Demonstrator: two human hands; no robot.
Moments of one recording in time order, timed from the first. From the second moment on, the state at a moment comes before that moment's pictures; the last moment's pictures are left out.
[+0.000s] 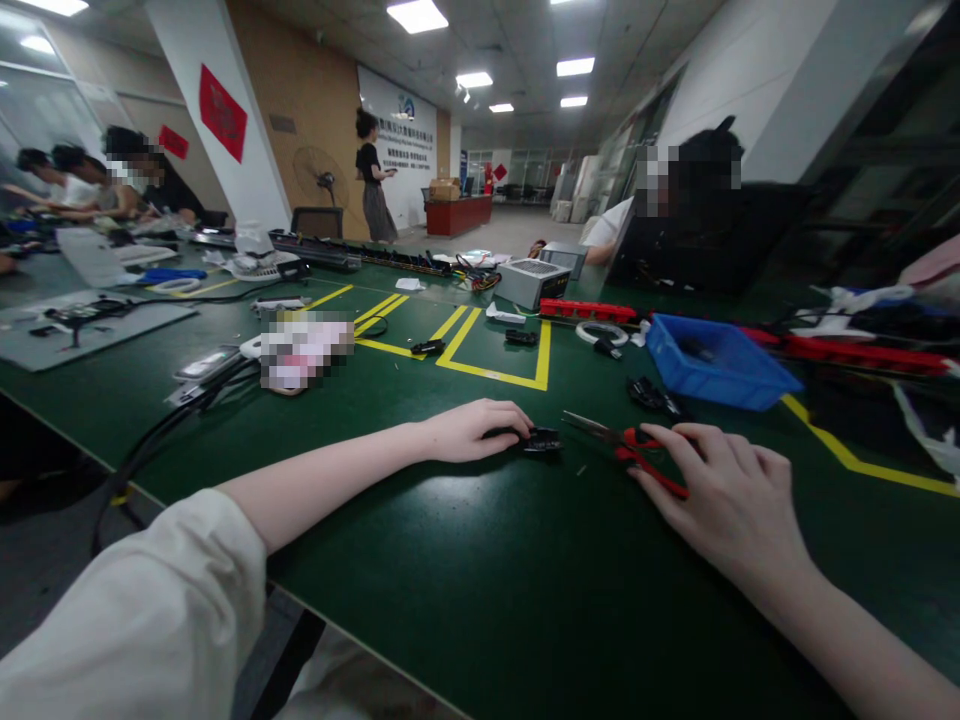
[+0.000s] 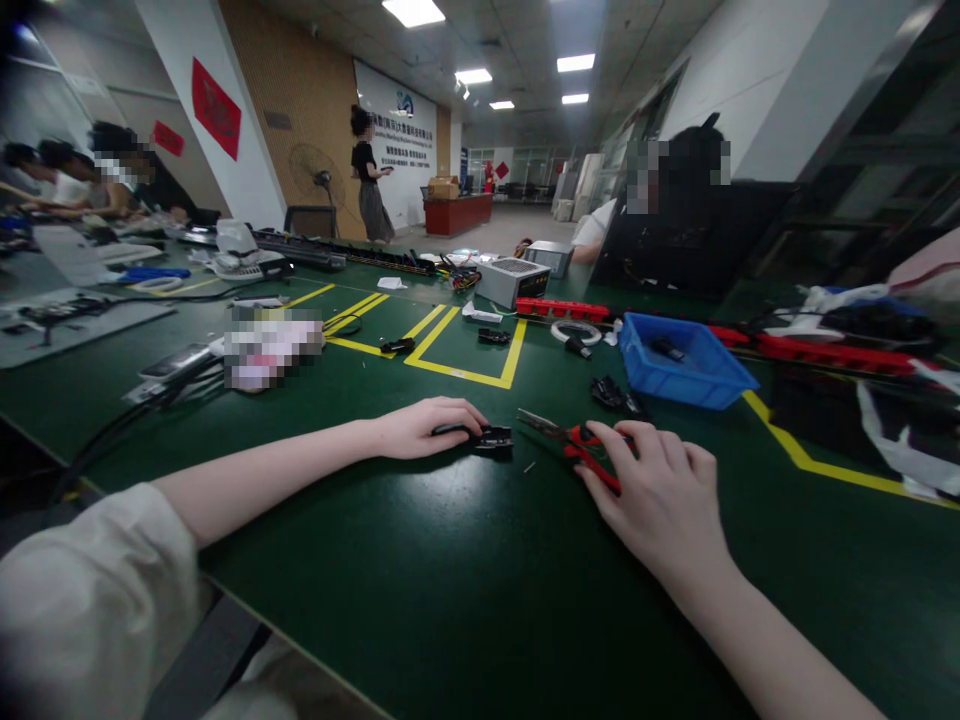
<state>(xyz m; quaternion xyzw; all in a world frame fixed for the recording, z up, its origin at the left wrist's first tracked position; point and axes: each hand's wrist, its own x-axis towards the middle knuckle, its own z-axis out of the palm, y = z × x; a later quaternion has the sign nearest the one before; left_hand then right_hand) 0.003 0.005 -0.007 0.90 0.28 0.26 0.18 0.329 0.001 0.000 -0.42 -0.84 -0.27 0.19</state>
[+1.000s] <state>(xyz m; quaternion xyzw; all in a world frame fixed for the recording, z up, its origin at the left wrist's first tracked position) 0.008 0.002 -0.012 0.90 0.36 0.23 0.13 0.329 -0.004 0.006 -0.44 -0.87 -0.04 0.19</state>
